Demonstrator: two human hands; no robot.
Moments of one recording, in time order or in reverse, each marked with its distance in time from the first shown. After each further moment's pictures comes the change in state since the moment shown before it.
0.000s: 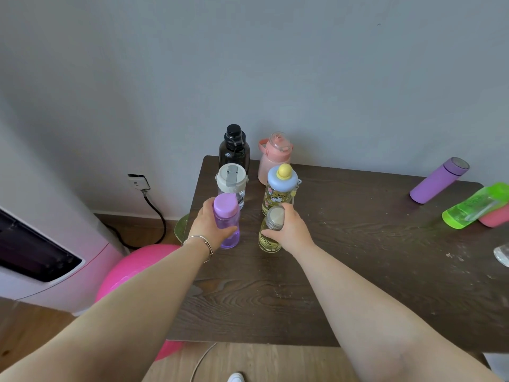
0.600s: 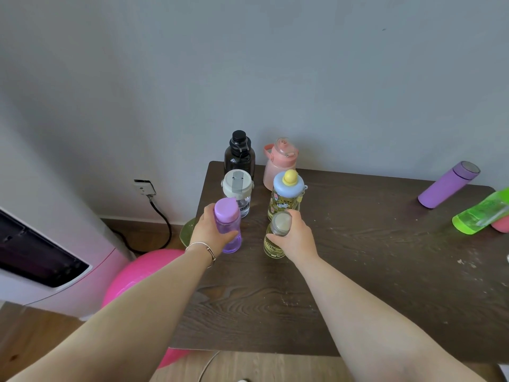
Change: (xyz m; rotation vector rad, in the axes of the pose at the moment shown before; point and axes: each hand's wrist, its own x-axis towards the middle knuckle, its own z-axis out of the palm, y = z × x) left_hand 0.005 -0.006 -0.006 0.006 0.031 -0.034; right_hand -0.004 -0.004 0.009 0.108 0.113 0.036
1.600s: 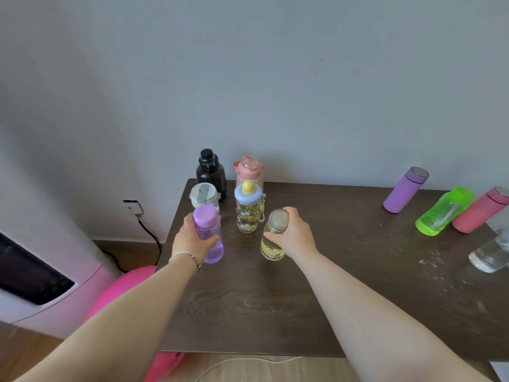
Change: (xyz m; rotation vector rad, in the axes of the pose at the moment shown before) left_hand -0.062 0.072 0.025 0.007 0.150 -0.041; right_hand -0.017 0.043 -0.110 0.042 0.014 -0.057
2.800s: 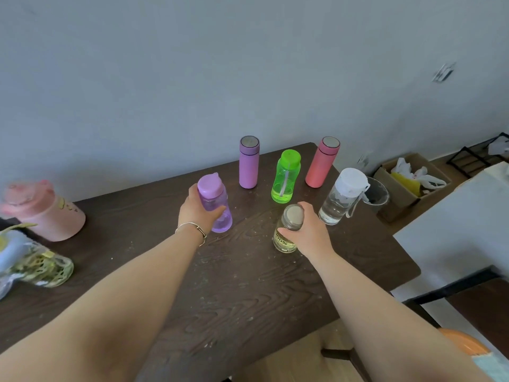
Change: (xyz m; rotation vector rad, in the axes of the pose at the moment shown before) left_hand -0.036 0.320 0.385 -0.024 -0.339 0.236; right_hand 0.024 0.358 -0.299 0.012 0.292 0.329
